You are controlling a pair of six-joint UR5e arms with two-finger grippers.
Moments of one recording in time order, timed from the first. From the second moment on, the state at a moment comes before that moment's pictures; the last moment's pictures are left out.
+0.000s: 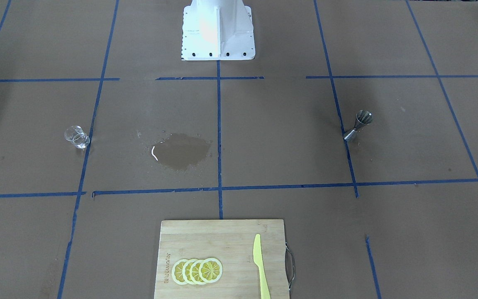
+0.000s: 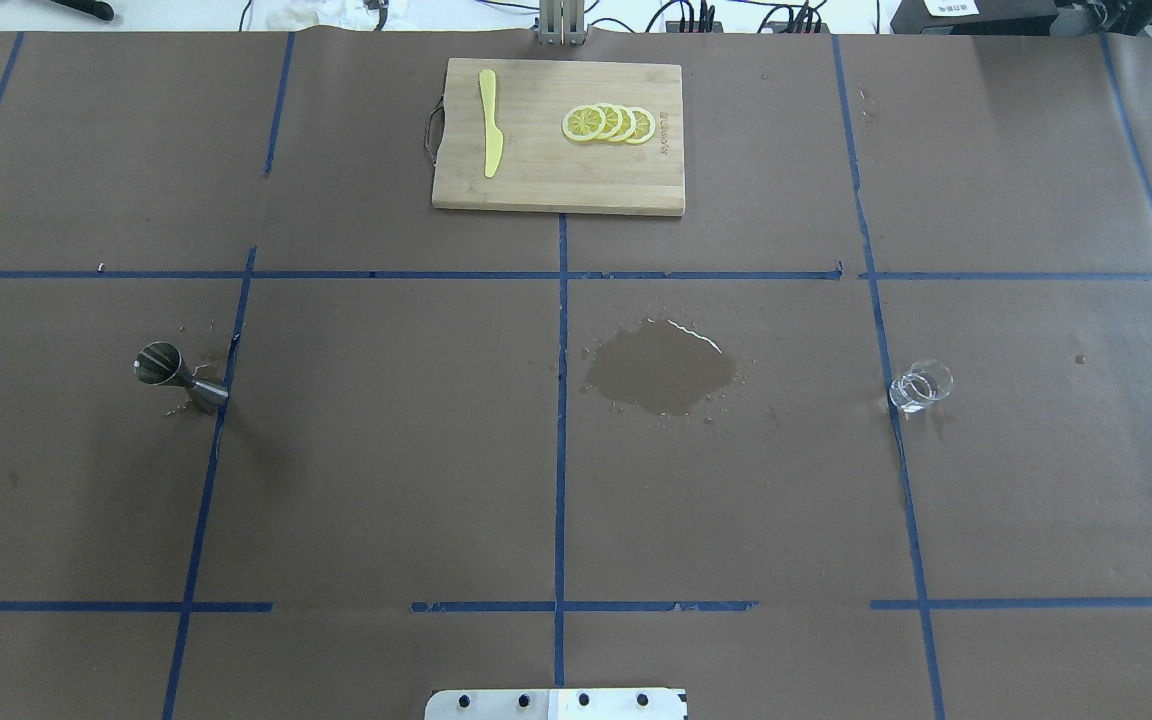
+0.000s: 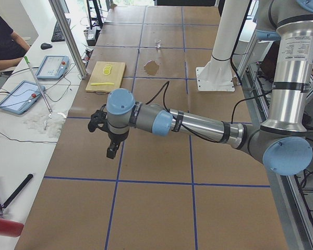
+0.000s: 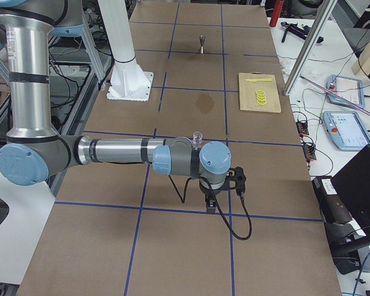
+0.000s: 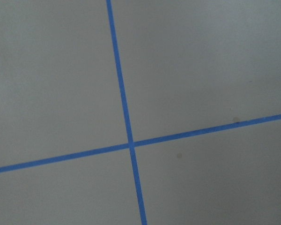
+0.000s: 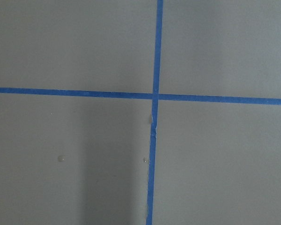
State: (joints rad) left arm -1.60 -1.68 -1.75 -1.66 -2.39 0.02; right arm 1.63 -1.60 1.67 -1.64 2.42 -0.08
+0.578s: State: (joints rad) left arm -1.56 -1.77 -1.74 -1.76 -2.46 -0.16; right arm 1.63 -1.60 1.71 -1.64 2.44 -0.08
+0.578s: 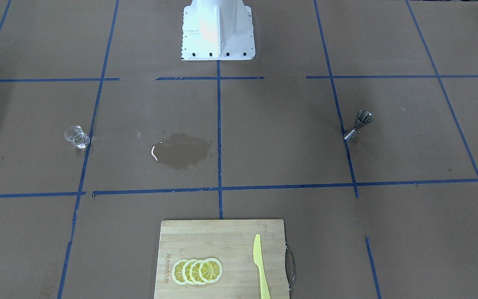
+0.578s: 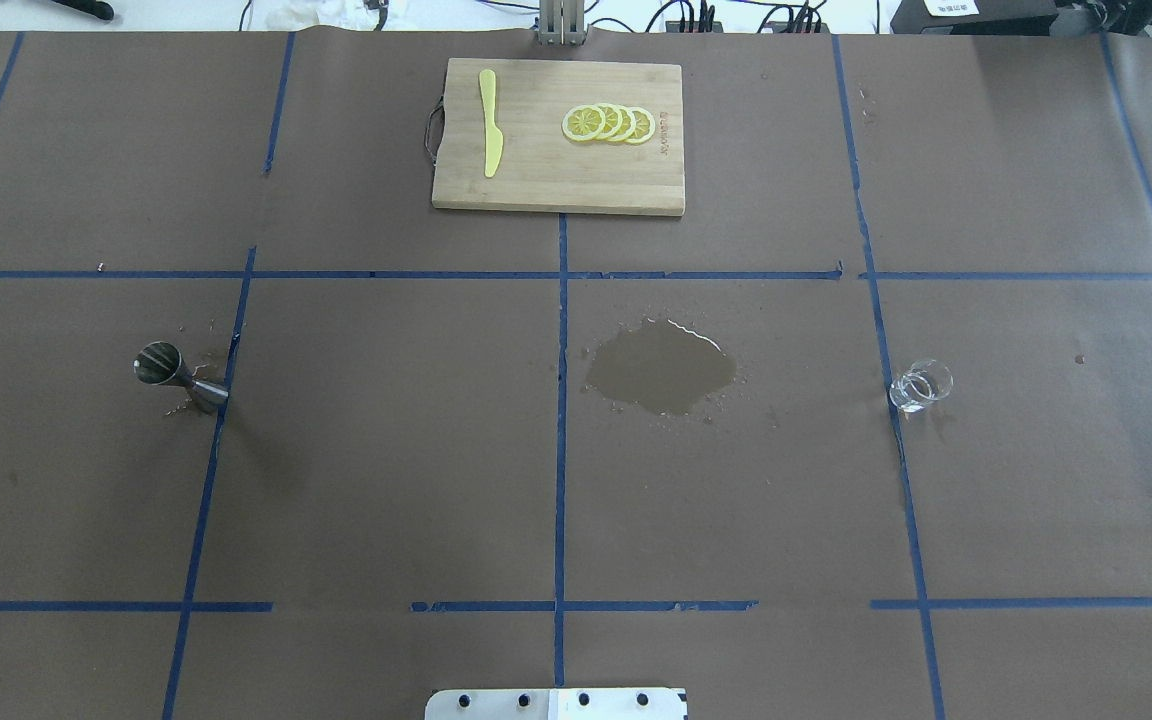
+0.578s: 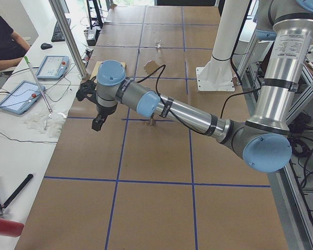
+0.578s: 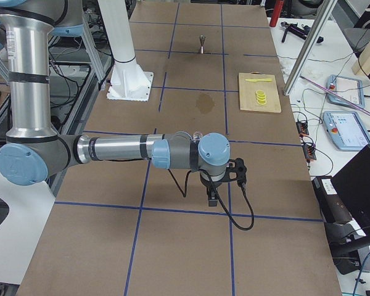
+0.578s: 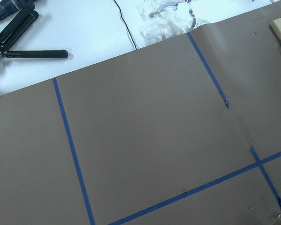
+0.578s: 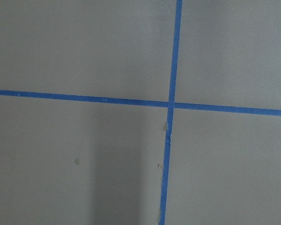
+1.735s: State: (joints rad) left arm -1.20 -1.75 -1.97 -1.94 -2.26 -0.75; right arm 1.63 -1.60 1.73 -1.64 2.44 -0.10
